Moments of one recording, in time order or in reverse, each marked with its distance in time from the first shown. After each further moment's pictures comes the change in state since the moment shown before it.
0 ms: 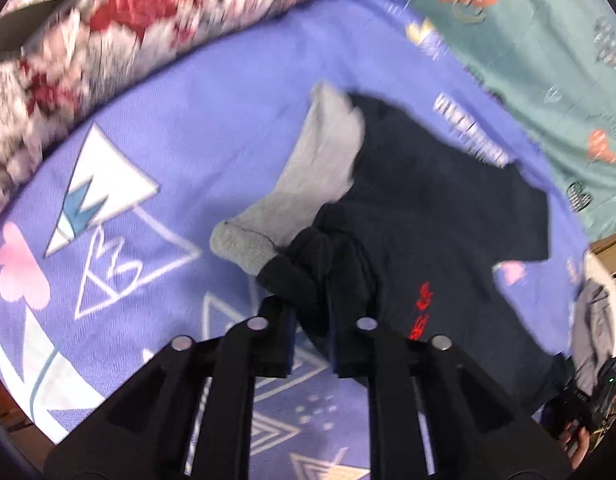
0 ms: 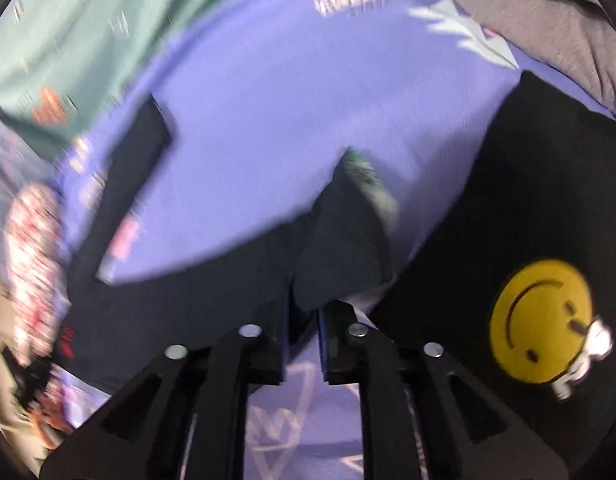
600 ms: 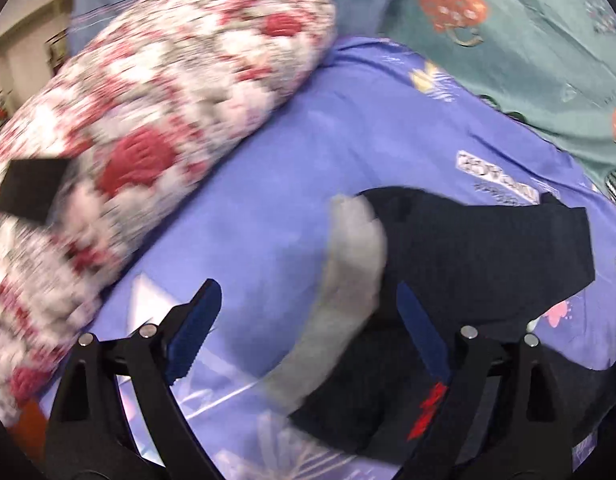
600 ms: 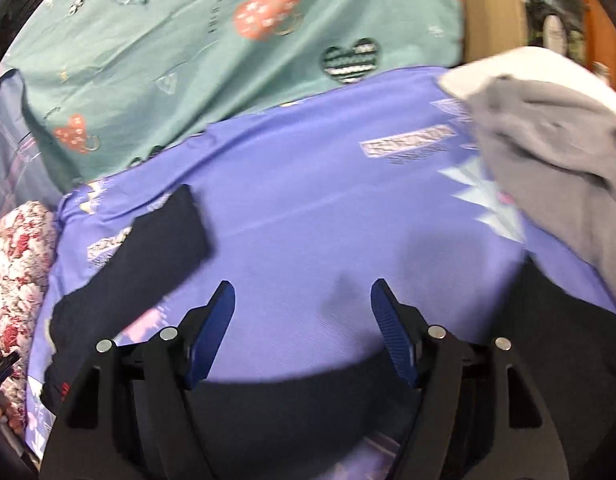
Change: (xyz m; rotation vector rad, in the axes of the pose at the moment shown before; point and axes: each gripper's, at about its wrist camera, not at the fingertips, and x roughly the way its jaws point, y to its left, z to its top) left arm -0.022 -0.049 0.078 0.199 -0.237 0.181; right arm -0.042 0.089 0.079 -0.178 -0.366 0.012
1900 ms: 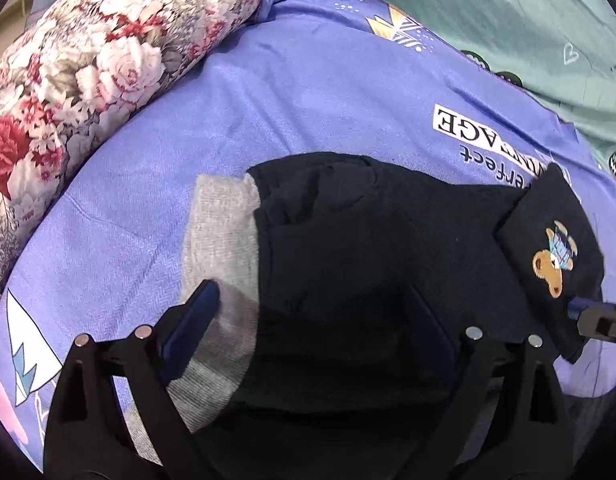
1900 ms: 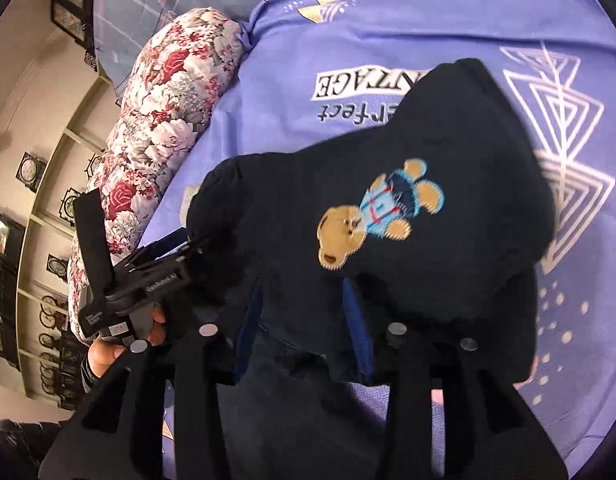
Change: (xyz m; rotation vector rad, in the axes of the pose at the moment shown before) left arm 0.106 -0.064 -0.011 -0.009 0.066 -0.055; right arm 0.169 0.276 -0.045 -0.345 0.547 0.682
